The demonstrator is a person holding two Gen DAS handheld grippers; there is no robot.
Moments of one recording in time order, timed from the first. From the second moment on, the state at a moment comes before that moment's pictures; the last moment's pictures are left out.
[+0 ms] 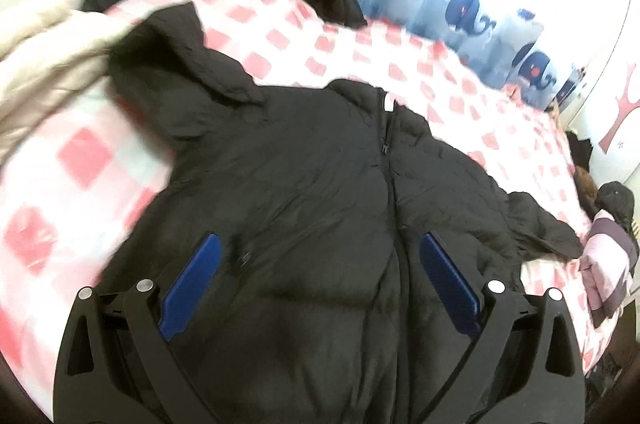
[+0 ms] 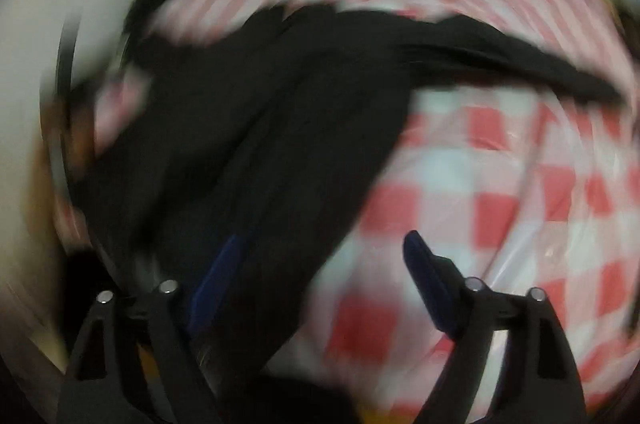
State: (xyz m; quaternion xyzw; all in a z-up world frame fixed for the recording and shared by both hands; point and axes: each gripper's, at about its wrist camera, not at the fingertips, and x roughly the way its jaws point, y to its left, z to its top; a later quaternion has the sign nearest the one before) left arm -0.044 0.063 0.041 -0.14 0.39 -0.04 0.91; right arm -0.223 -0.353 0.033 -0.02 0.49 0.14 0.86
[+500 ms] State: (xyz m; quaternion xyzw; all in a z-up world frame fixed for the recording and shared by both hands) left arm -0.169 0.145 0.046 -0.17 0.41 -0.01 0.90; right arm -0.274 -0.367 -0.008 0.05 0.46 -0.08 0.88
